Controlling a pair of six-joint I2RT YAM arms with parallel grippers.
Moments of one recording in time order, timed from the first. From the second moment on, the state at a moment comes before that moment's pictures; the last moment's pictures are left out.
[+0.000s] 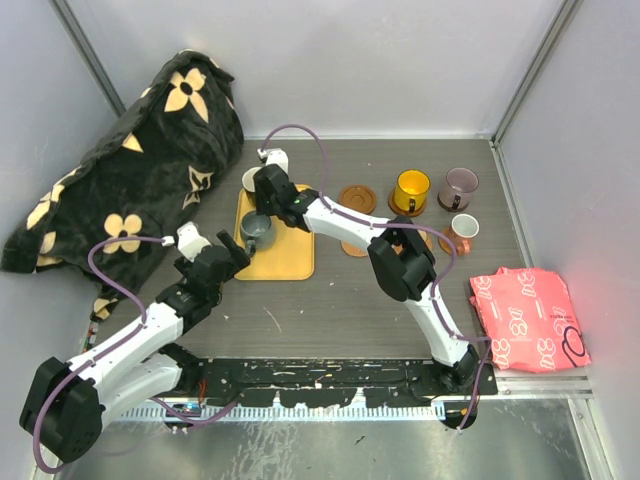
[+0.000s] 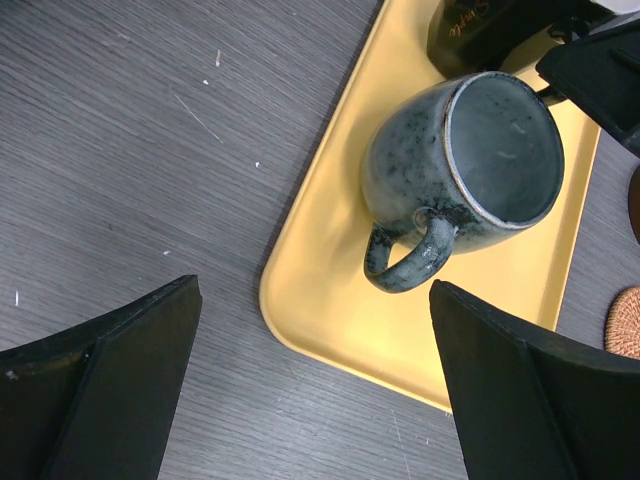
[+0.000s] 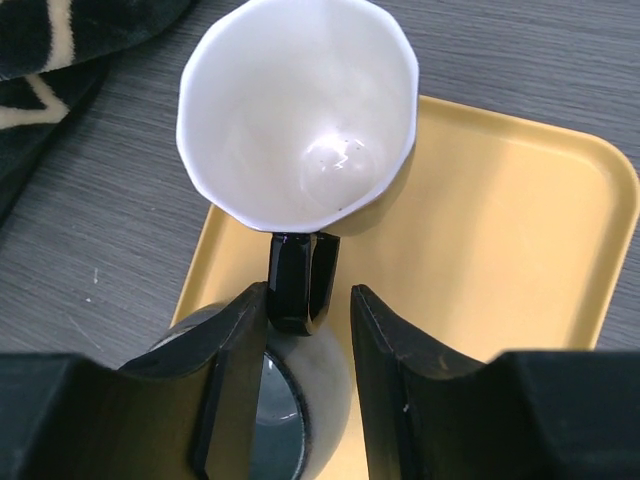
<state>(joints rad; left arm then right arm) -0.53 0.91 0.43 -0.12 -0.60 -0.85 0.84 2.27 1.91 -0.22 0.30 0.46</state>
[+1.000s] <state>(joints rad) -0.53 0.92 0.43 -0.12 -0.60 -0.85 0.84 2.31 1.90 -0.17 0.38 0.37</state>
